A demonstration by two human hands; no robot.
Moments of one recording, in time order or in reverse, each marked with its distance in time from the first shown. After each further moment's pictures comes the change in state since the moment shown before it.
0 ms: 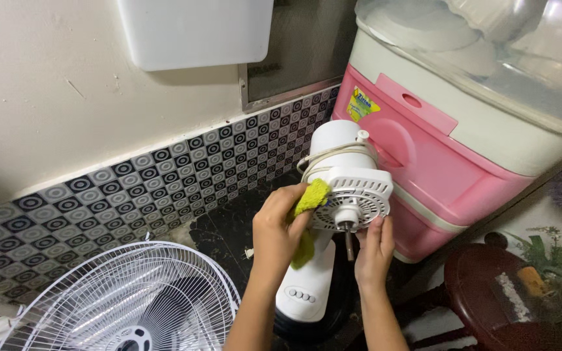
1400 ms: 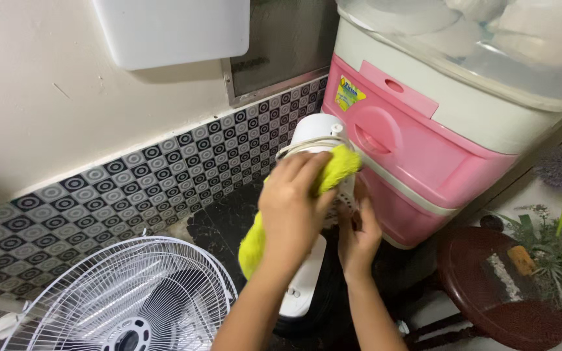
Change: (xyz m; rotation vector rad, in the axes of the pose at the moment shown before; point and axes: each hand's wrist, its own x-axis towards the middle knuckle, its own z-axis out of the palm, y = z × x) left_hand 0.026 0.090 0.021 0.281 -0.014 0.183; right_hand -0.006 -0.076 0.035 -0.327 -0.086 -0.388
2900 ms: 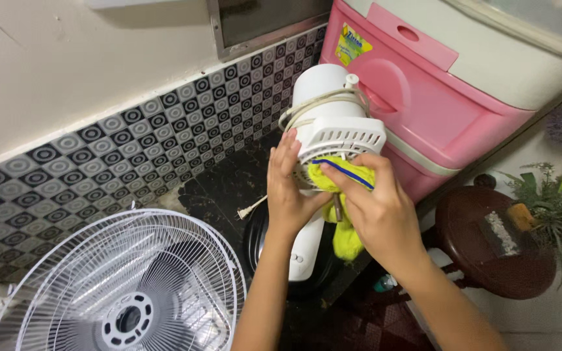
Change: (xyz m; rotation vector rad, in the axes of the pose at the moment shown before) left_hand -0.082 -0.108 0.062 -0.258 0.107 0.077; right_hand 0.029 -0.106 -0.016 -0.759 -0.560 -0.314
